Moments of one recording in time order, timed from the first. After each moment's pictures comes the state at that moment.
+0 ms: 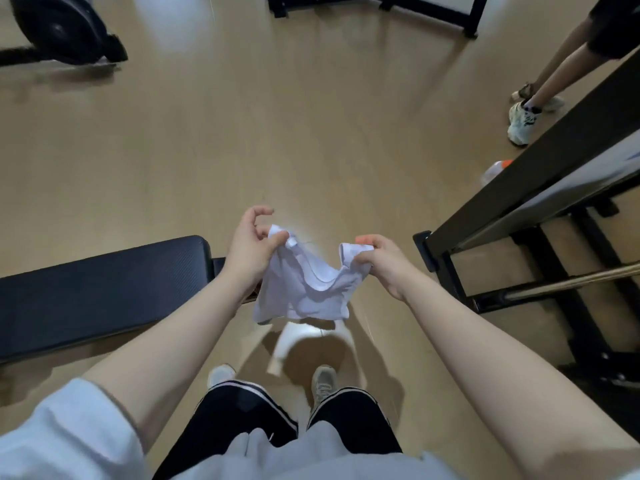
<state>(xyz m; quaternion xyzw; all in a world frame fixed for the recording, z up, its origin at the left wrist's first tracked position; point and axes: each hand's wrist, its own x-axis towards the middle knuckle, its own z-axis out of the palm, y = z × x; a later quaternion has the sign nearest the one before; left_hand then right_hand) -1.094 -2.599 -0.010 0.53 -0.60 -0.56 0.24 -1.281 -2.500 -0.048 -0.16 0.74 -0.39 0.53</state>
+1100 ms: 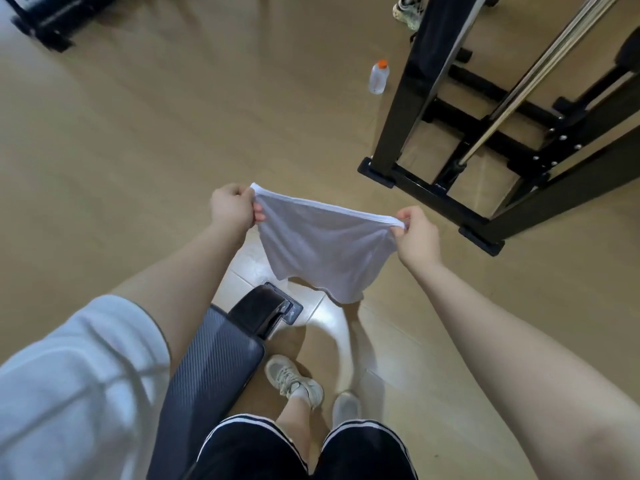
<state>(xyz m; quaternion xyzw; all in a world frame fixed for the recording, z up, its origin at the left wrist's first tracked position) -1.106 -2.785 -0.068 0.44 -0.70 -0.56 0.03 -1.153 -2.517 -0.084 0.05 0.92 -0.36 0.14</state>
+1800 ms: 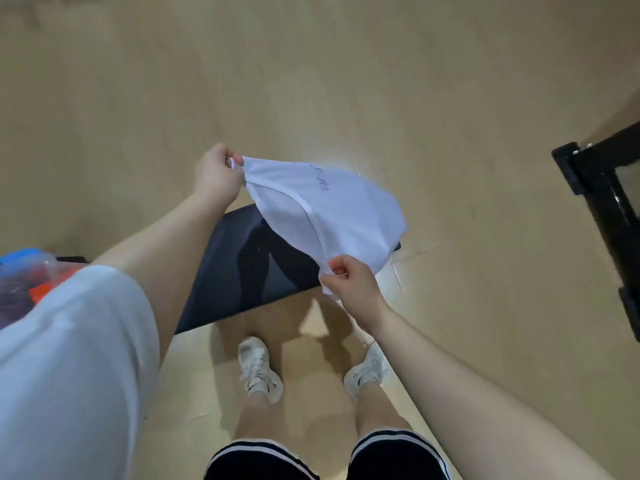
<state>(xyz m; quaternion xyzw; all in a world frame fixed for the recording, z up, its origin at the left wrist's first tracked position) -0.742 -2.928 -0.176 0.63 -0.67 -0.39 0.08 -0.830 -2.690 -0.209 -0.16 0.73 -0.39 0.55</state>
